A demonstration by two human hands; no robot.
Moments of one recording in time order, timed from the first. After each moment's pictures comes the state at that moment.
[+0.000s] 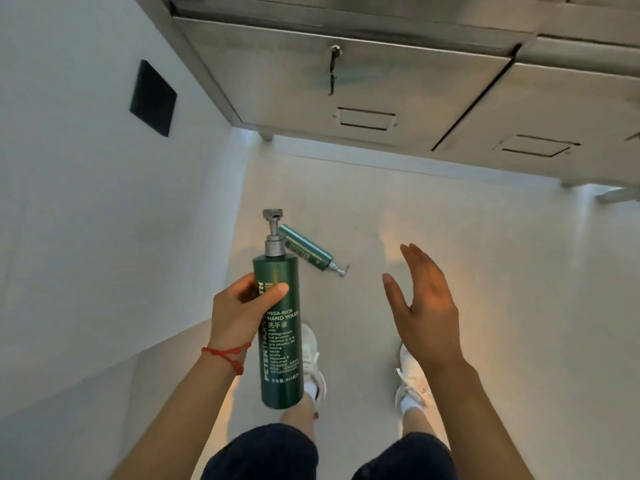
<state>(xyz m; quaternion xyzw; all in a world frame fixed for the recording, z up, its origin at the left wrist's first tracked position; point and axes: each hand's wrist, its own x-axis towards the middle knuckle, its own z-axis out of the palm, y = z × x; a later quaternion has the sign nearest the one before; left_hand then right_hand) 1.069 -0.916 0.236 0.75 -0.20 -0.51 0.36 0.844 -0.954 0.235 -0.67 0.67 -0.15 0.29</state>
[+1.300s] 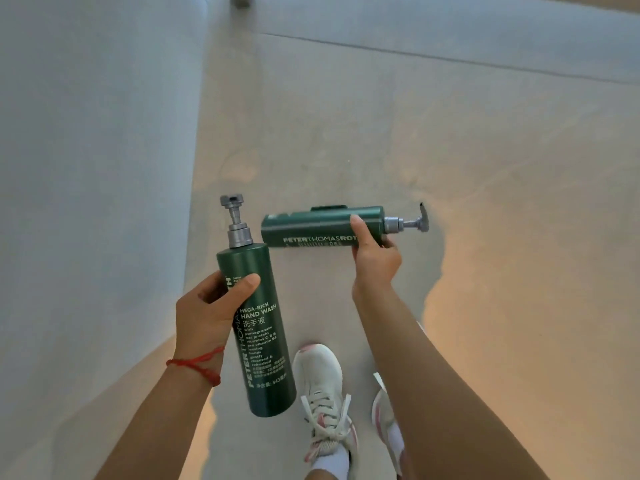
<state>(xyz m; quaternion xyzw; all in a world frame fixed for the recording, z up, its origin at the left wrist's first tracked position) 1.160 -0.907 -0.084 0.77 -0.12 -0.52 0.35 0.998 -0.988 -0.172 0.04 0.74 -0.37 0.56</state>
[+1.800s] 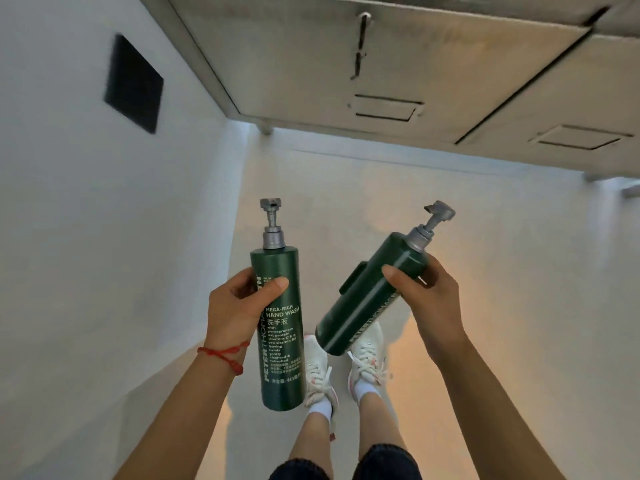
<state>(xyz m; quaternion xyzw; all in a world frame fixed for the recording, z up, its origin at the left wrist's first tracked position) 1.120 -0.946 0.177 0.73 -0.20 -0.53 0.38 0.890 -0.990 0.169 -0.33 0.65 -0.33 0.60</state>
